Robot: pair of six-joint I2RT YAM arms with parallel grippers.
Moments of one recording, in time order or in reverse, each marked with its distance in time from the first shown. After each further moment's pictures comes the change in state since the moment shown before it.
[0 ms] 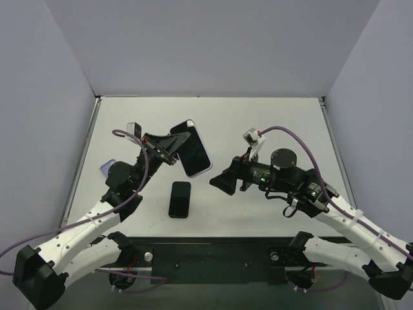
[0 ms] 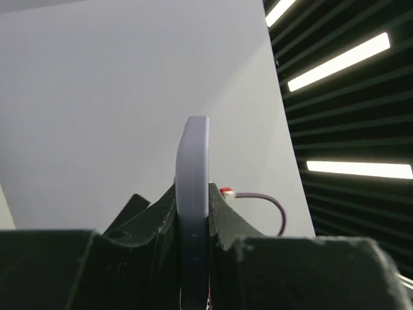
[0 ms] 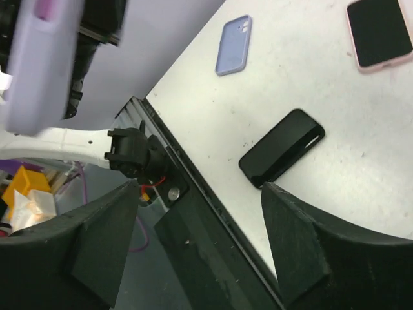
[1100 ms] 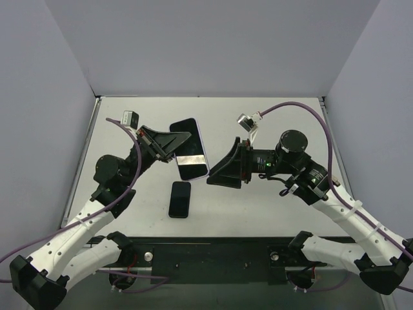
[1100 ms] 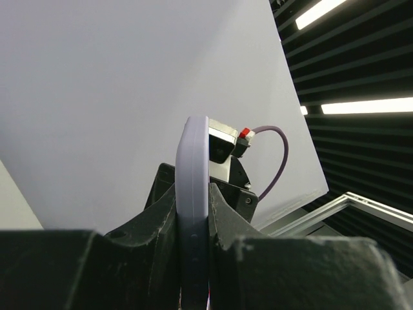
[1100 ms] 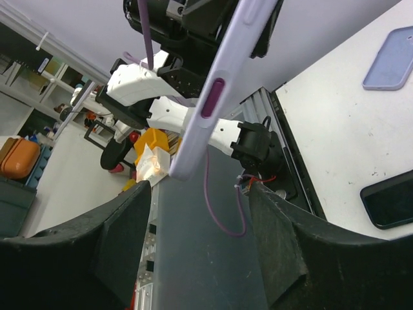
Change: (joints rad) left arm 0.068 -0.052 0.151 -0.105 0.249 0.098; right arm -0.121 0.079 0.146 0.137 -0.508 0.239
